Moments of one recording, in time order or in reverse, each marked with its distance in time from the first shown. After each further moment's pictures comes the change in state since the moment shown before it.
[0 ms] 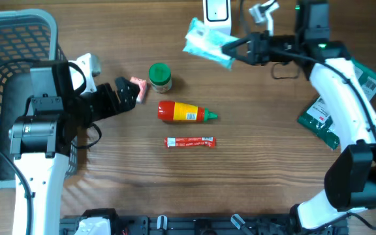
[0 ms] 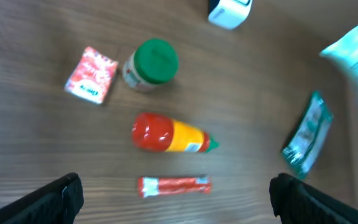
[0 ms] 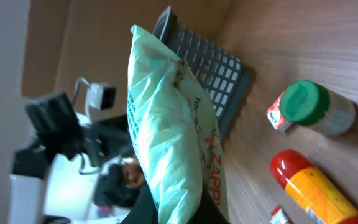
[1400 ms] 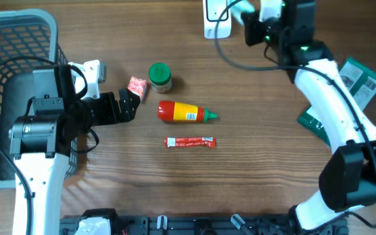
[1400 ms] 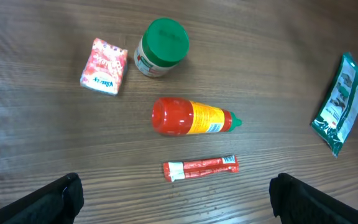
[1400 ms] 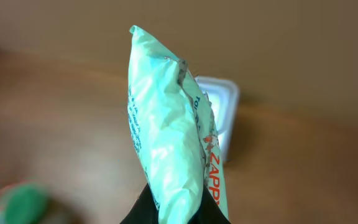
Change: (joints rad) left arm 0.000 0.000 0.000 -0.068 -0.023 0.160; right arm 0.138 0.014 -0.006 0.323 1.171 -0.437
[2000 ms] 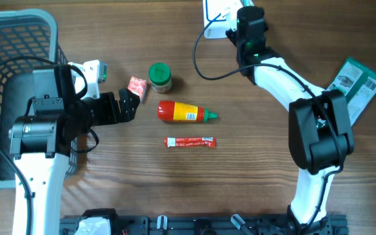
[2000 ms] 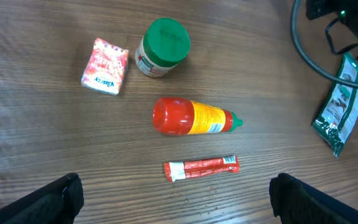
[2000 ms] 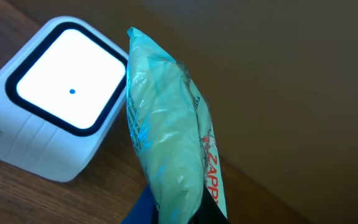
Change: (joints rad) left arm 0.000 0.000 0.000 0.000 -0.003 0.000; right arm 0.116 0.332 -0.001 0.394 0.556 -0.555
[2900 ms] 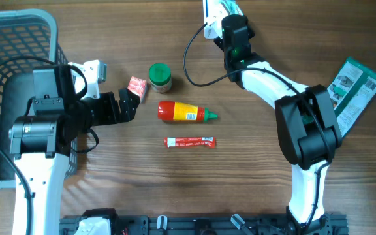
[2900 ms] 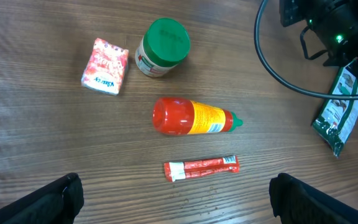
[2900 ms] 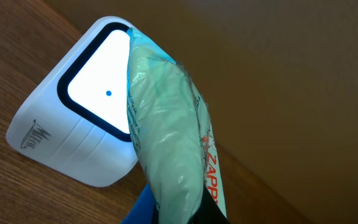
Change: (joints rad) left arm 0.000 0.000 0.000 0.000 0.000 0.000; right arm 0.056 0.064 0.000 0.052 0.042 -0.002
